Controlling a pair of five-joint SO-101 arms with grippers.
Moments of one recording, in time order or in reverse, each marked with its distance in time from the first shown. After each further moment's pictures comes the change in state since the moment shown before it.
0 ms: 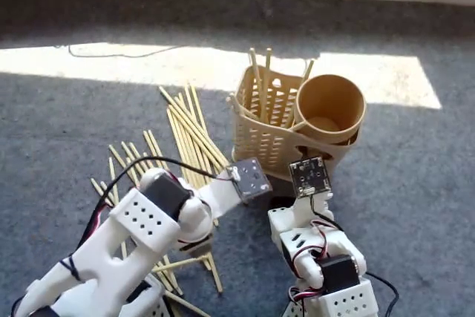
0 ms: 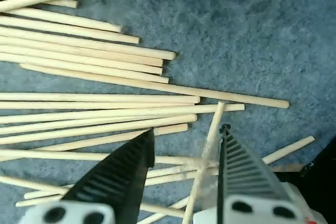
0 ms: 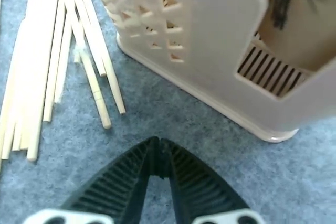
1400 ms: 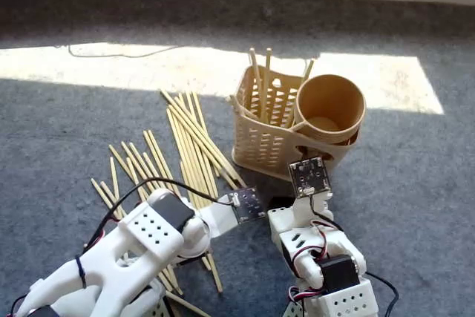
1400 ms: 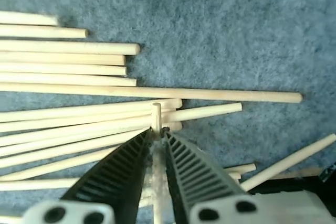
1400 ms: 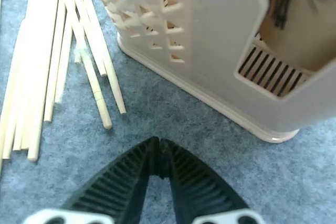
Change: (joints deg) left arm 1.2 0.0 12.3 -9.7 -3.3; right arm -0.1 0.0 0.0 0.0 0.0
